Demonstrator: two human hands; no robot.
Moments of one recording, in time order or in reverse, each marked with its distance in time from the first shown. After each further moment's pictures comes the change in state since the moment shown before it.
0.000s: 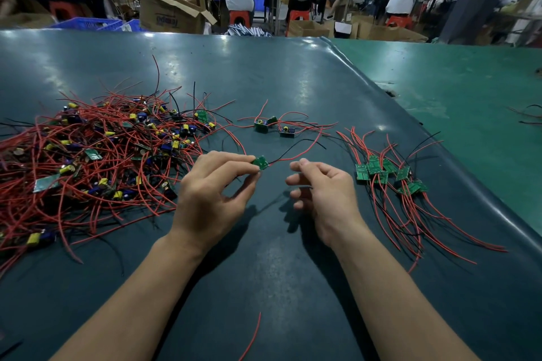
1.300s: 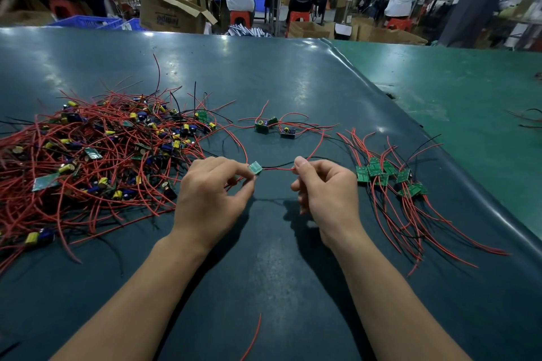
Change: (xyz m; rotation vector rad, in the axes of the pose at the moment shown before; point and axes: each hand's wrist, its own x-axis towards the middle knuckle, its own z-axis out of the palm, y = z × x) left_hand -0.002 -0.002 0.002 0.124 -0.089 -0.177; right_hand -0.004 0.002 0.000 -0.228 0.082 -0.234
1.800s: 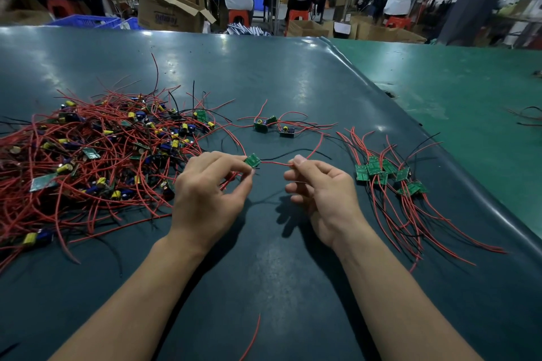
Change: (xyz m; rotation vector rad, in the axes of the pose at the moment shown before) left_hand 0.001 0.001 0.001 -0.056 0.132 0.026; right_hand 0.000 -0.008 0.000 0.333 -0.143 0.259
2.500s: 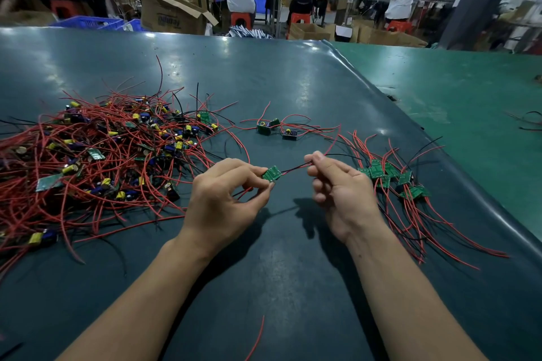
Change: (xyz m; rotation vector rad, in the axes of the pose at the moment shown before) left_hand 0.000 0.008 0.001 -0.196 -0.091 0.036; right_hand 0.007 -0.006 -0.013 0.000 0.076 -0.074
